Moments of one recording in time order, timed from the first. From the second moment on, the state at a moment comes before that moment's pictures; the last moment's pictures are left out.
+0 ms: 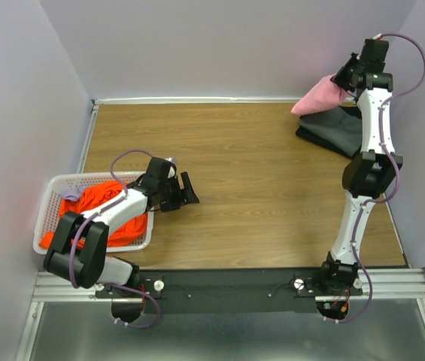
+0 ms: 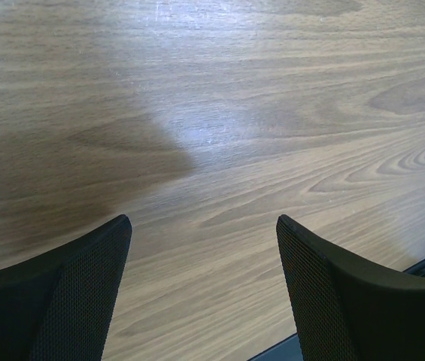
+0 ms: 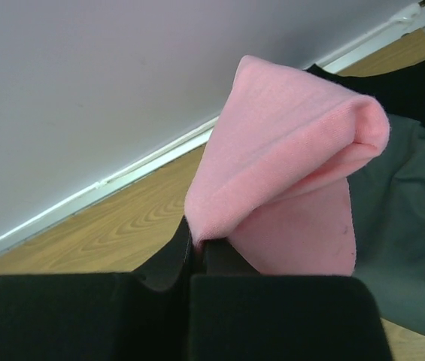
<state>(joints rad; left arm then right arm) -0.37 1.38 0.68 -0.23 0.26 -0.64 -0.15 2.30 2.52 -0.73 -0.09 0.48</state>
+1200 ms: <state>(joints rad) -0.37 1.20 0.66 -0.32 0.25 -0.65 -0.22 2.10 2.02 -0.73 0.40 0.40</state>
